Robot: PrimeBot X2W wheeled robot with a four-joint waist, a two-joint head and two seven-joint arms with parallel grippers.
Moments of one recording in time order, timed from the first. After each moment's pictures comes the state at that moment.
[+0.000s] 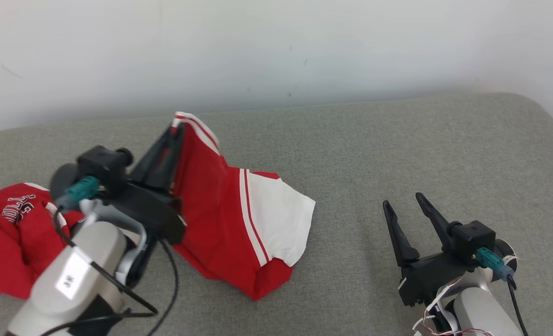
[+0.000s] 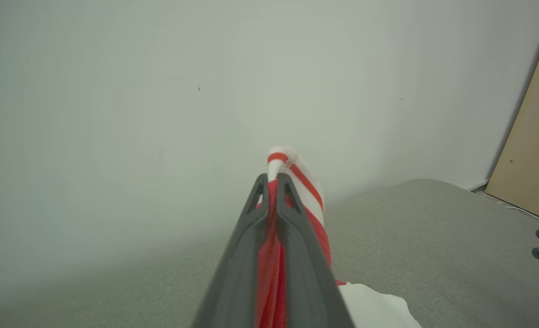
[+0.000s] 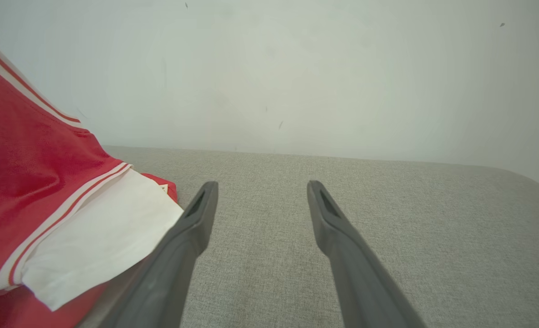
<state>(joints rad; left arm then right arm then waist) -0.70 0.34 -0.72 0.47 -0.58 -0.02 -0.26 -0.27 -0.05 0.09 0.47 0.16 0.13 -0.26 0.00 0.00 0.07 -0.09</state>
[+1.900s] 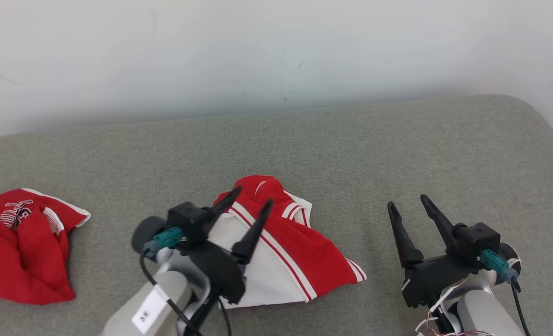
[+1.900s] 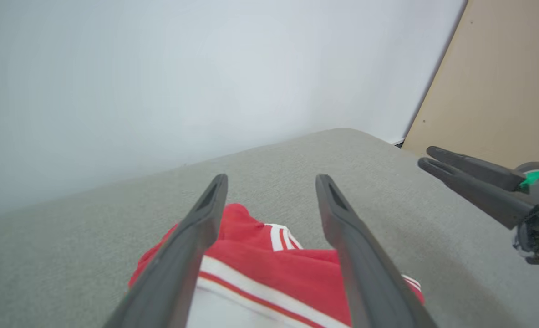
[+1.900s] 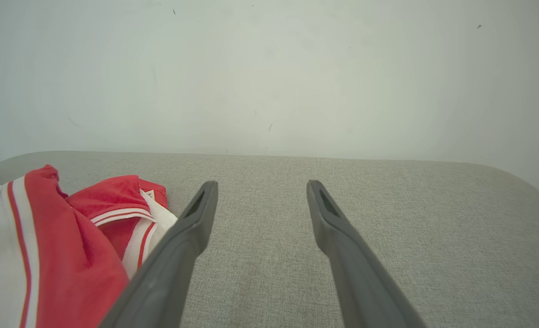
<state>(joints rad) -0.60 0.17 -0.87 0.53 -0.57 -0.06 -0.26 -0.26 -0.05 0.08 0.46 0.17 0.13 -0.26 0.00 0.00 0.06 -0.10</state>
